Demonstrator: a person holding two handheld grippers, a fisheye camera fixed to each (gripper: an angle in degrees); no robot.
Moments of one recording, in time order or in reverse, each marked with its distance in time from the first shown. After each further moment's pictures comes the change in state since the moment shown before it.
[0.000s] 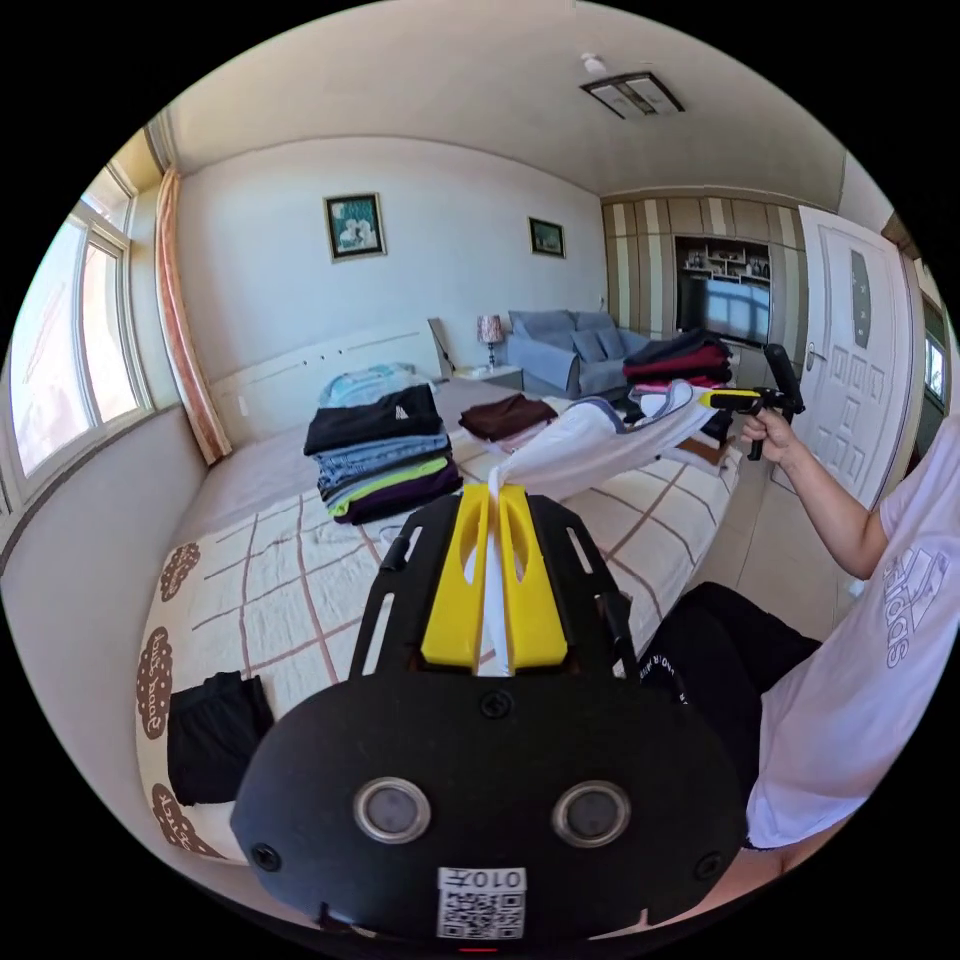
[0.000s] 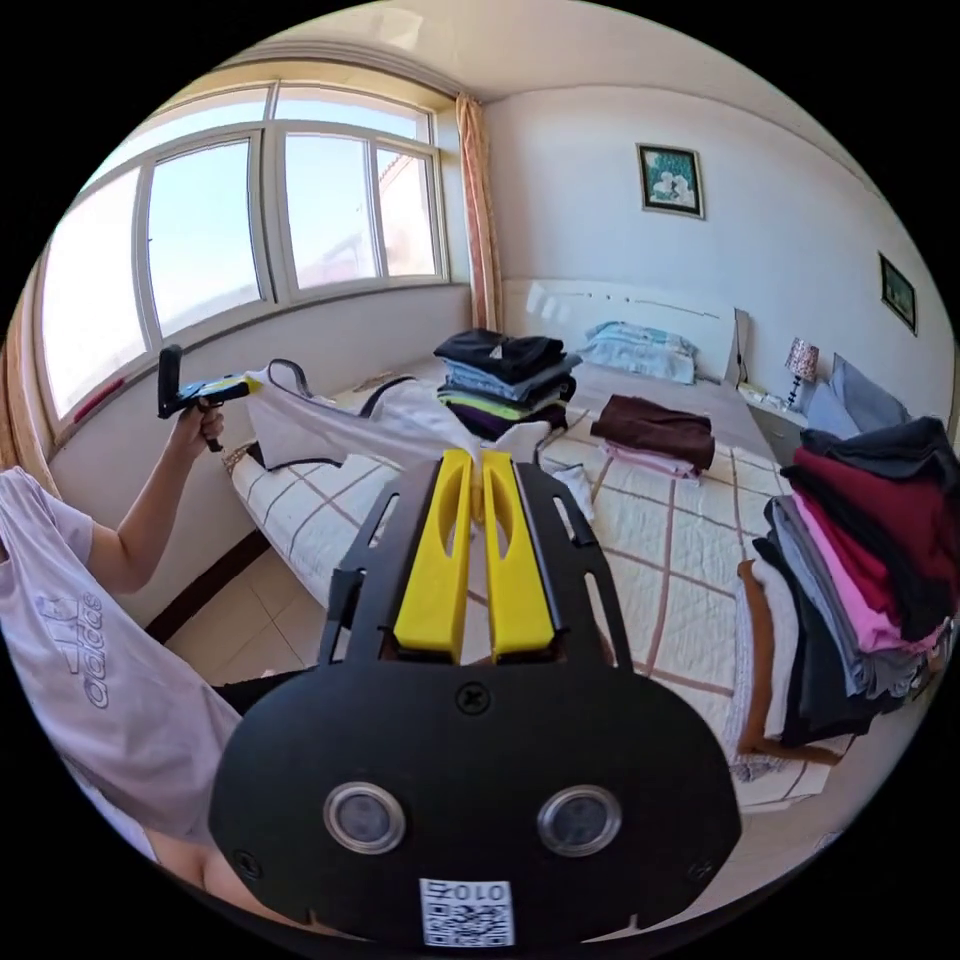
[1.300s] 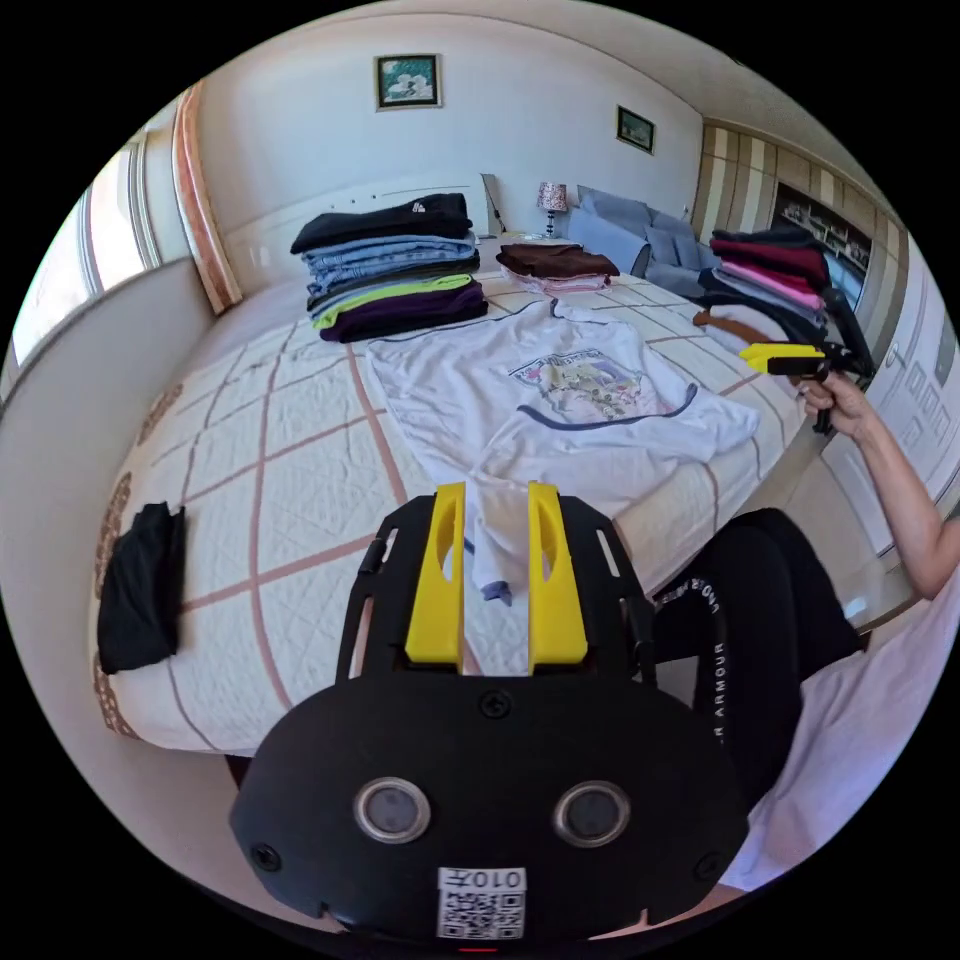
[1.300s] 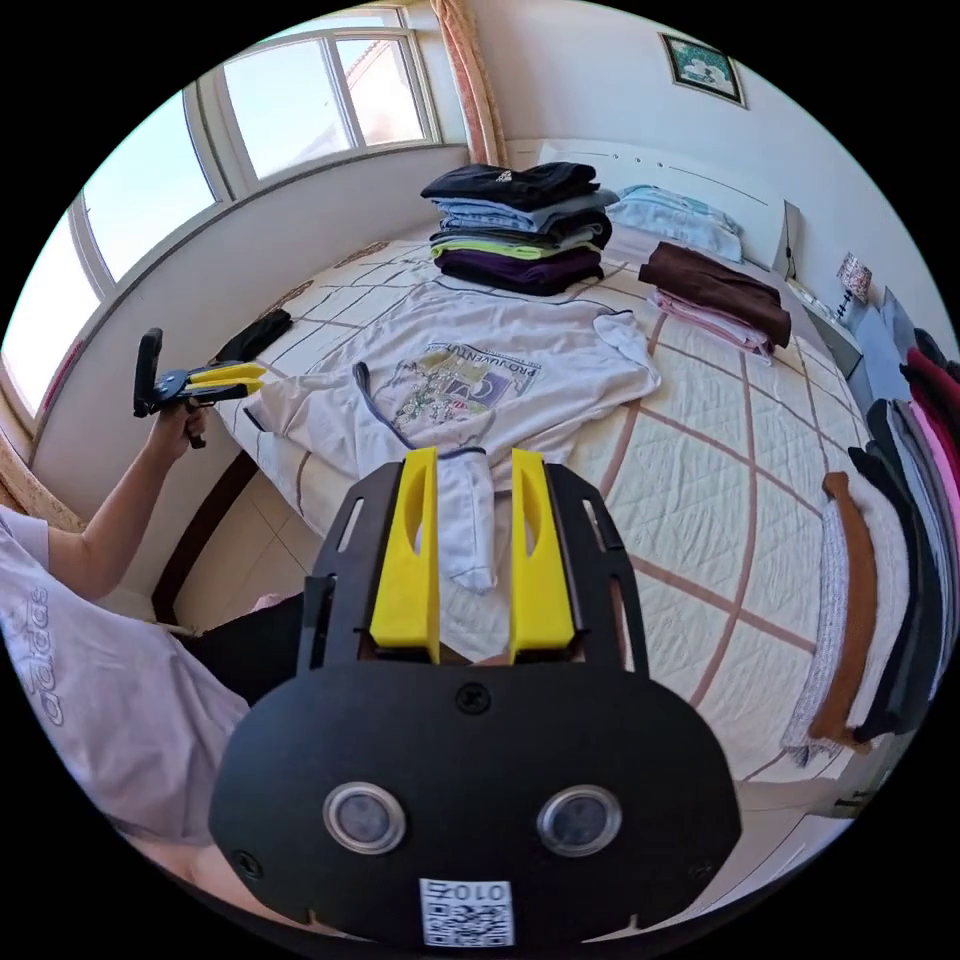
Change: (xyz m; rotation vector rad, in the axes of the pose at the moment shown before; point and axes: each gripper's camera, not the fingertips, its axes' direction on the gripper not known) left arm -0.191 0.153 0.162 -0.426 -0.097 -0.126; right arm 0.100 0.068 0.222 -0.403 -0.050 0.032
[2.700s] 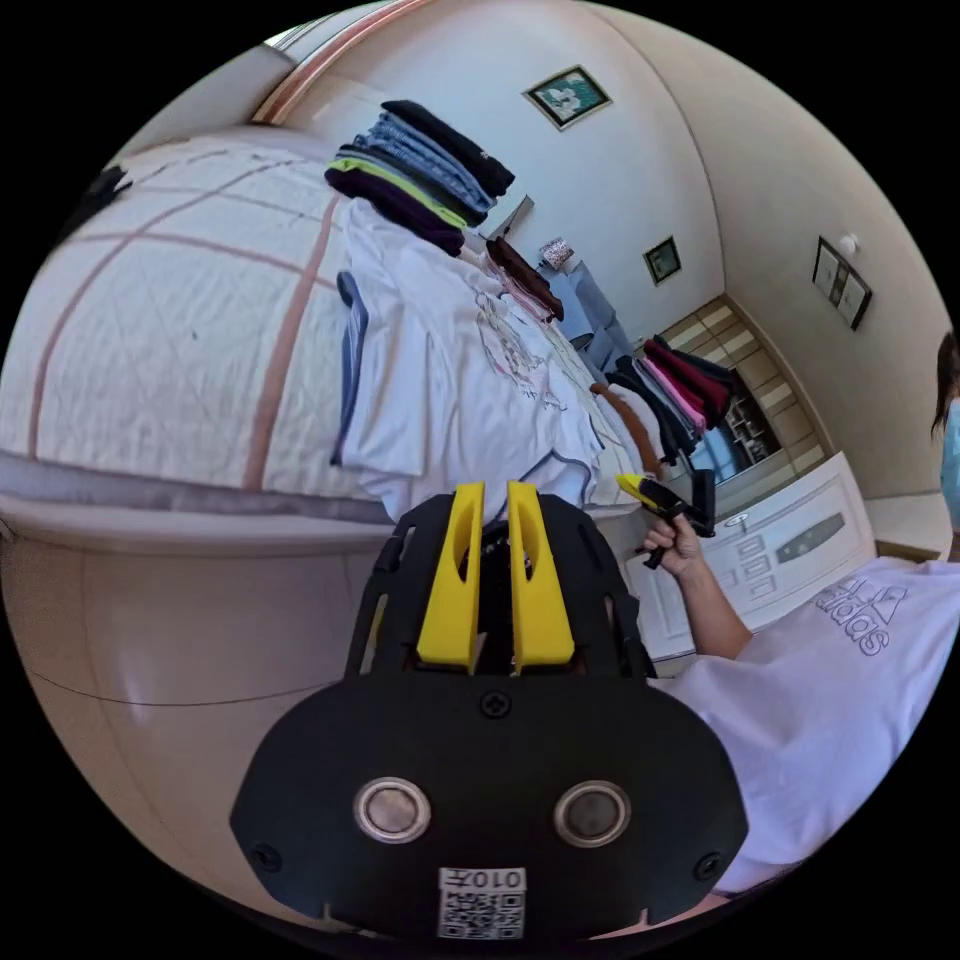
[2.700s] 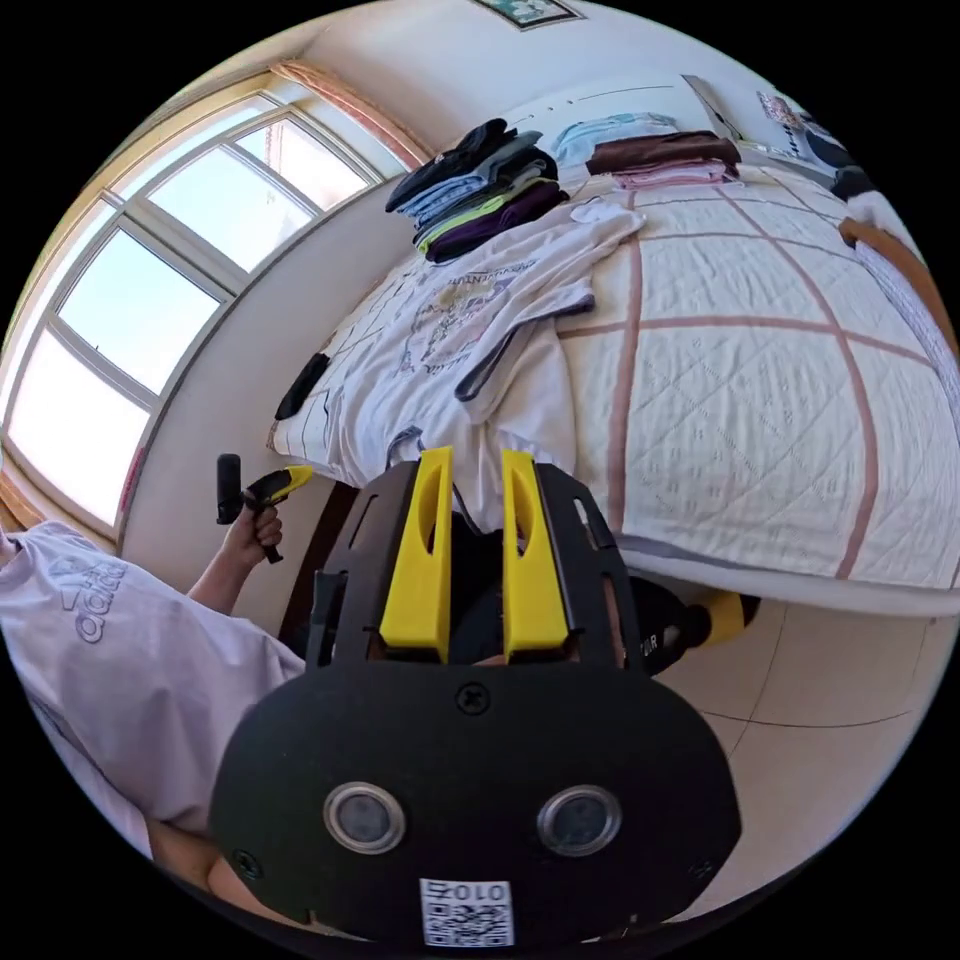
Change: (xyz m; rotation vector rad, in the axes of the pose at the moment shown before) left arm -0.001 0.129 0.016 0.052 0.693 -0.551; right arm -0.008 0.143 0.023 0.038 -0.322 0.324
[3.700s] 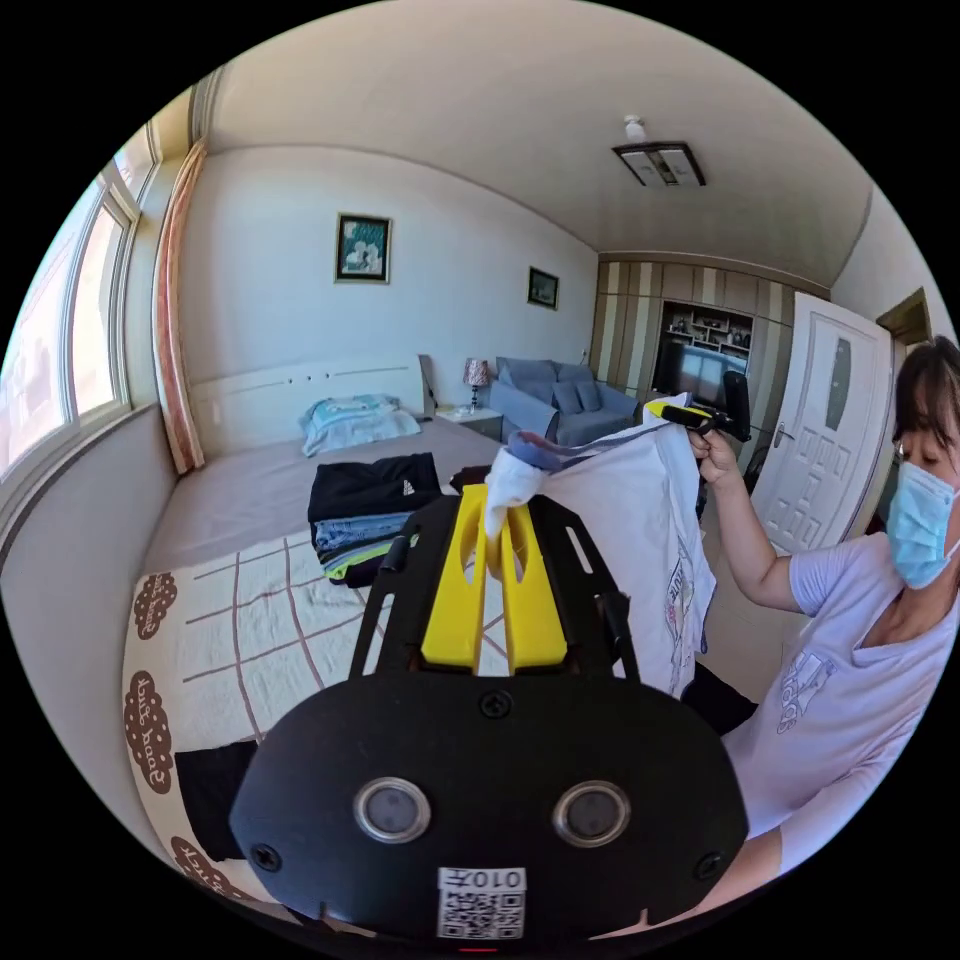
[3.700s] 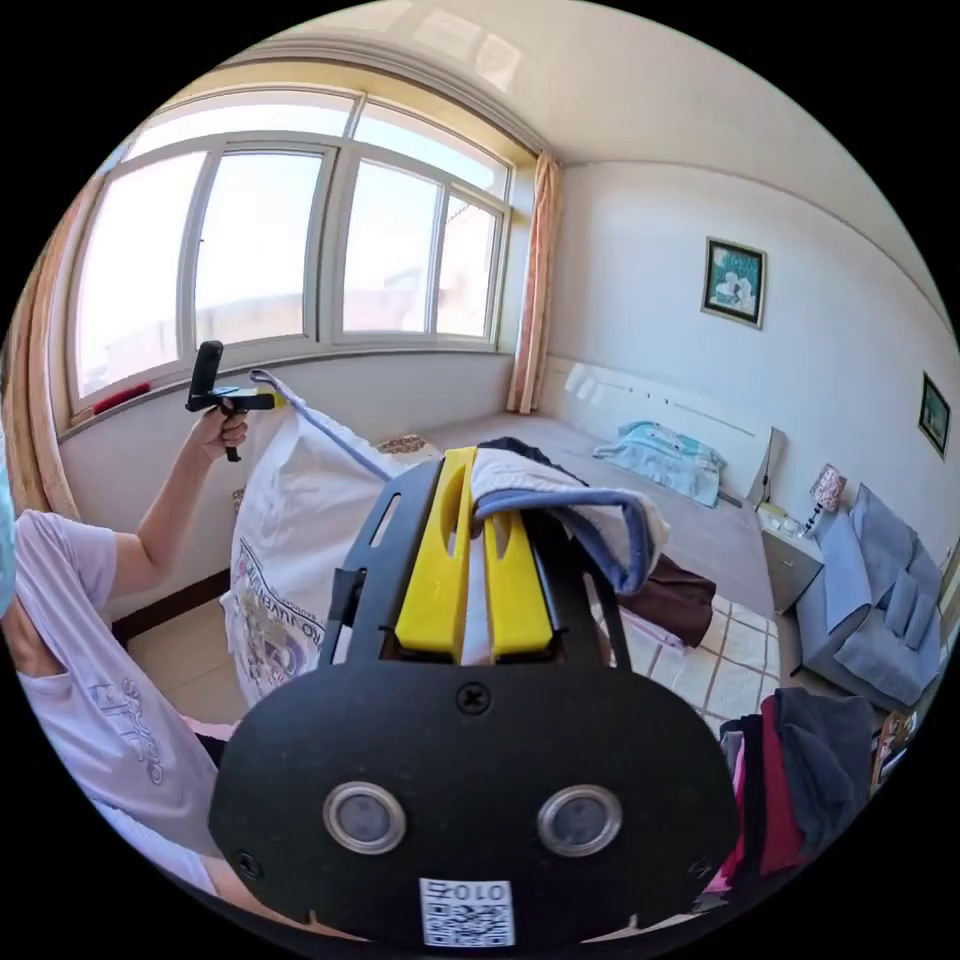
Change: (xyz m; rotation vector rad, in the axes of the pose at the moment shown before) left arm 0.390 -0.254 -0.148 0.245 -0.290 0.685; right arm -0.256 -0.228 -0.287 0.424 0.265 -0.635
